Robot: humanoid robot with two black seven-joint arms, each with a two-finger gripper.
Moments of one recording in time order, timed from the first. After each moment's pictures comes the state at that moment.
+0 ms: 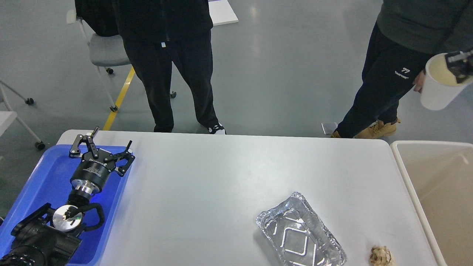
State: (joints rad) left arm -0.51 0.28 -1.02 -0.34 -0.22 -0.79 -0.19; right arm 2.23 -0.60 -1.23 0.97 -0.59 0.76 0.00
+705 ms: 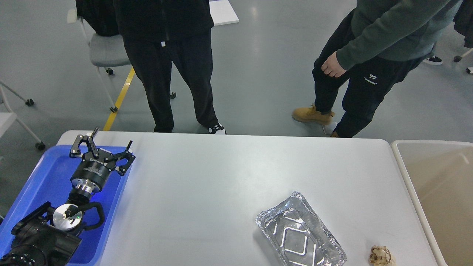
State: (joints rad) left arm -0.51 0.28 -1.02 -0.34 -0.22 -0.79 -0.19; right arm 1.49 -0.82 -0.77 0.37 -0.52 0.46 0.00
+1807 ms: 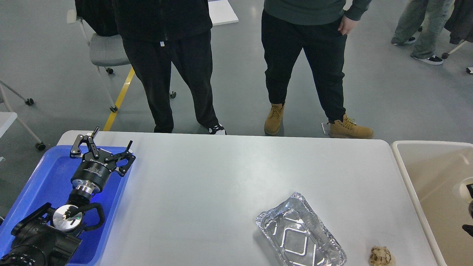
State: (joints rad) left arm -0.51 0.28 -1.02 -0.34 -0.22 -0.79 -0.19; right arm 0.66 -0.41 -0.04 -0.01 -0.22 -0.09 -0.03
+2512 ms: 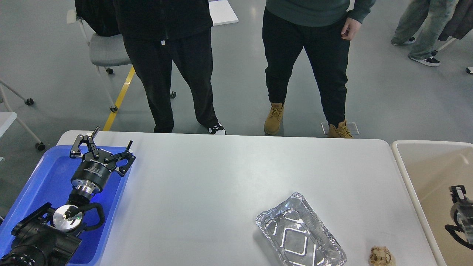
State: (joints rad) left arm -0.51 0.28 -1.02 -0.34 -0.22 -0.79 -0.19; right arm 0.65 -0.36 0.04 -0.01 -0.16 -0.08 -0.03
